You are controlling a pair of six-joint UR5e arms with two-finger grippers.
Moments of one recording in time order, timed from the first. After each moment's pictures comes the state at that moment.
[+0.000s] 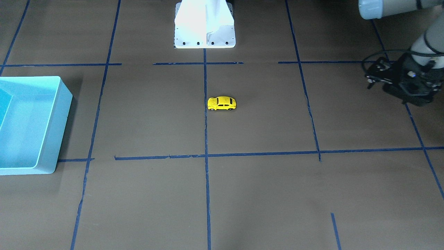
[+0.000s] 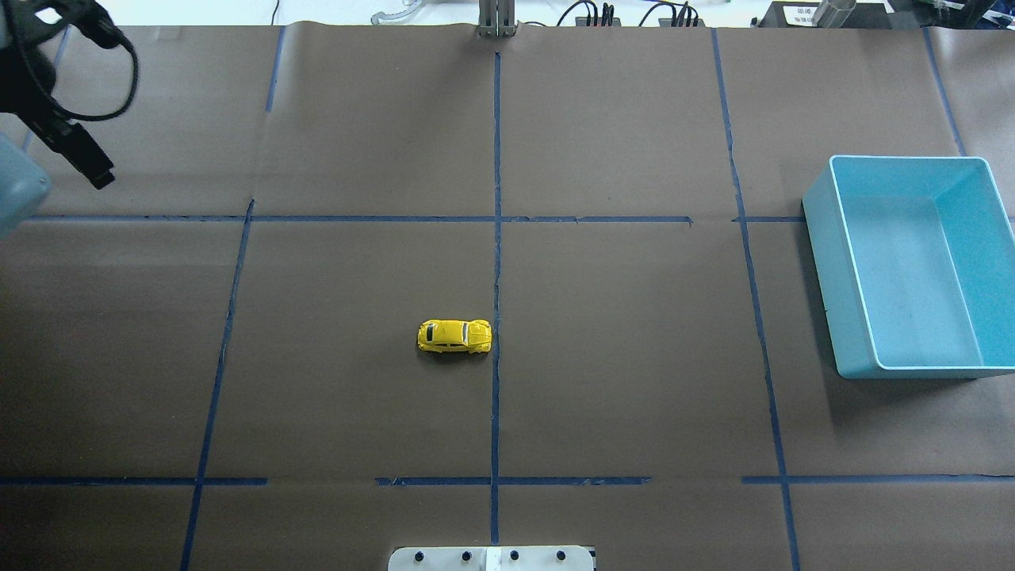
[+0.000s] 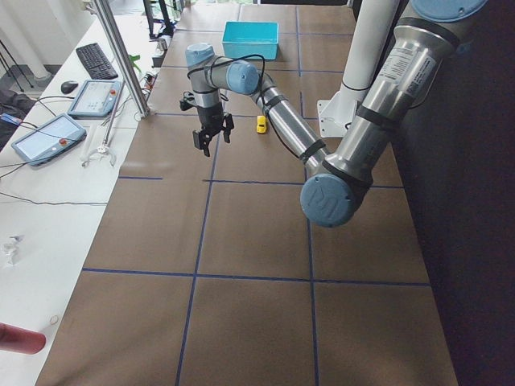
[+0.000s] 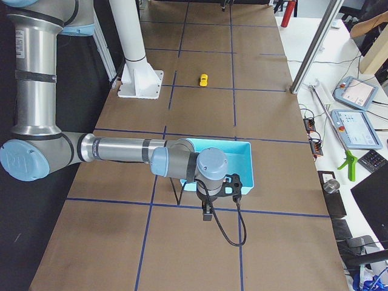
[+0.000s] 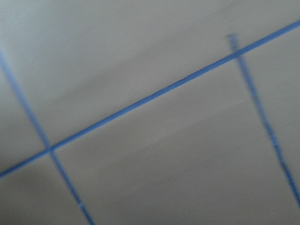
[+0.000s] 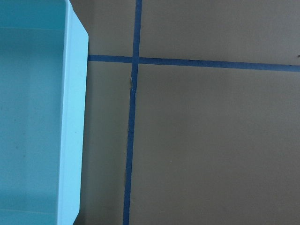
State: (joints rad) left arm -1.07 -2.06 -1.95 -1.01 -2.11 0.18; right arm 1.66 -1.66 1.68 -1.68 2.35 -0.17
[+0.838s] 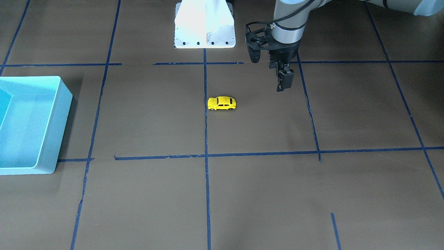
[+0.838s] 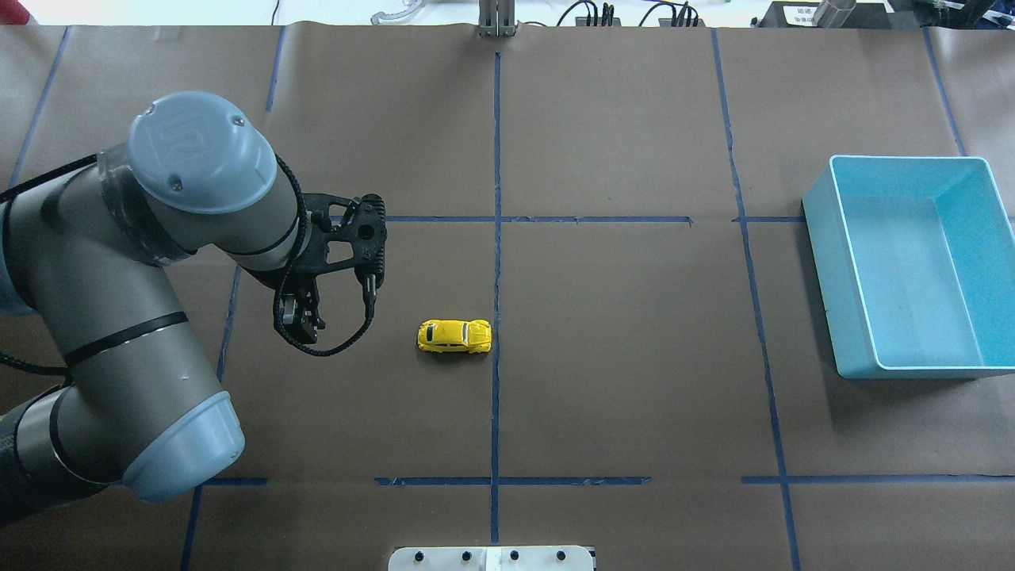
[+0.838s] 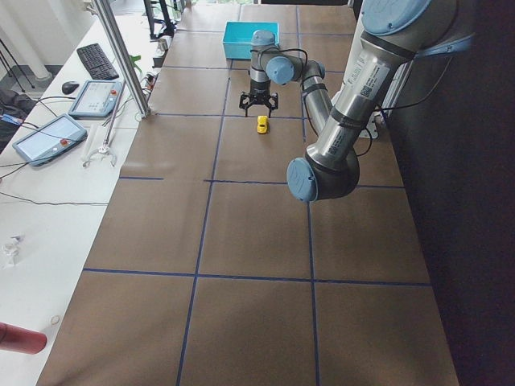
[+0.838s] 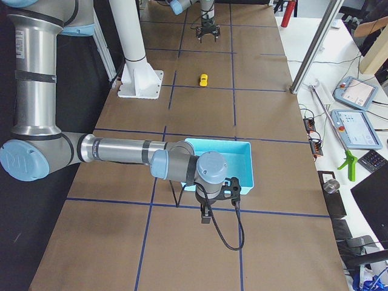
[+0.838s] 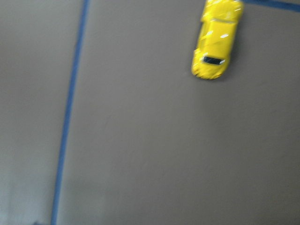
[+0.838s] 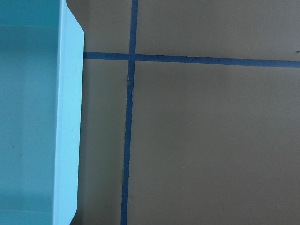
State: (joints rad) left arm -0.61 -2.14 -2.02 -1.24 -1.90 0.47; right arm 1.66 -1.66 1.66 -1.68 2.35 -0.17
